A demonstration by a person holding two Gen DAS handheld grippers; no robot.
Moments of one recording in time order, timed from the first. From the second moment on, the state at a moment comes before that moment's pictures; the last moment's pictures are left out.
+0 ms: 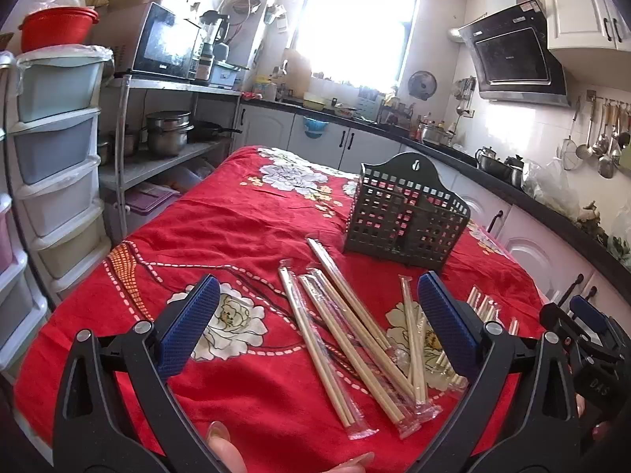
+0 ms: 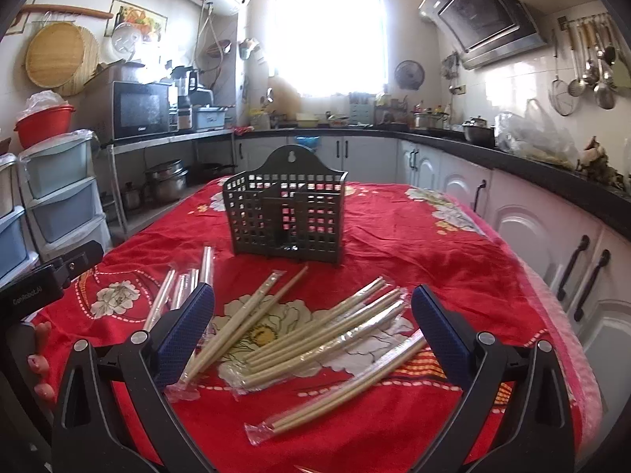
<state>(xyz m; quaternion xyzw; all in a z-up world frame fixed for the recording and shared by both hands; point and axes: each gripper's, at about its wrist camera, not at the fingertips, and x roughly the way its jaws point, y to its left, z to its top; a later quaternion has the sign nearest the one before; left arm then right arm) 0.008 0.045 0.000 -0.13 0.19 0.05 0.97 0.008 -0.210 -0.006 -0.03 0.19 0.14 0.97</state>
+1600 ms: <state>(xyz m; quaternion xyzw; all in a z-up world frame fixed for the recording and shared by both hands) 0.190 0.085 -0.009 -0.16 0.39 -0.05 0.91 0.176 -0.165 -0.028 -0.01 0.40 0.16 0.90</state>
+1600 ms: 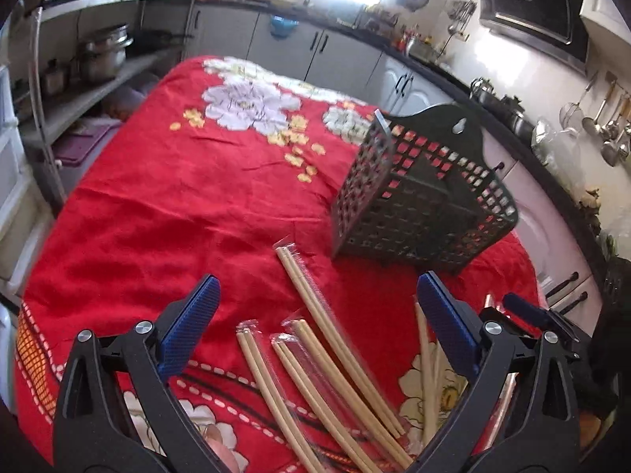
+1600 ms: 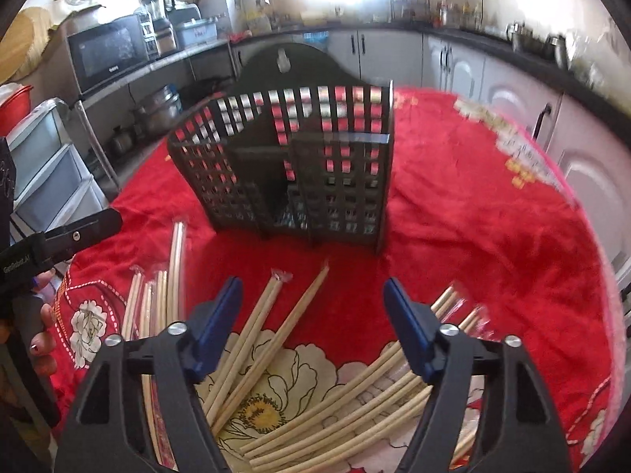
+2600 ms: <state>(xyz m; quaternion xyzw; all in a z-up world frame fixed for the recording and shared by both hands) 0.273 0.095 -0.067 -0.22 0.47 -0.07 0.85 0.234 -0.195 -0.077 0.15 0.50 0.19 0.83</state>
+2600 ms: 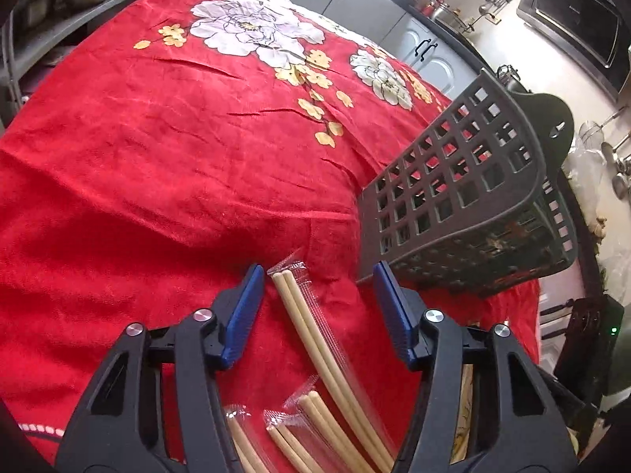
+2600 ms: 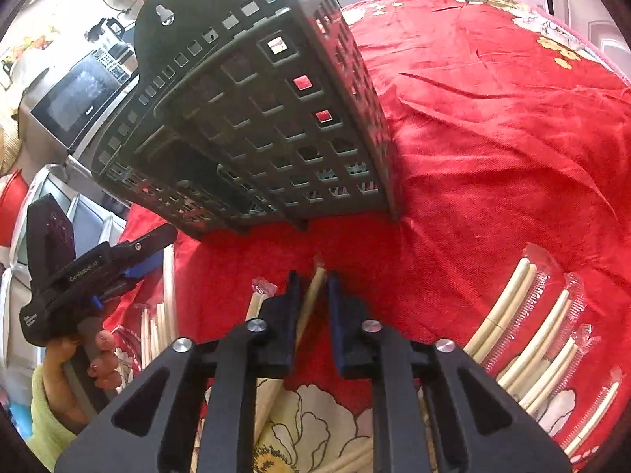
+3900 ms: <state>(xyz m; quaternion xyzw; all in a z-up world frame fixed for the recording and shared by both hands) 0.181 0.046 0.080 -0.17 0.30 -0.15 0.93 0.128 -0.242 0.075 0.14 0.25 0.27 0.92</state>
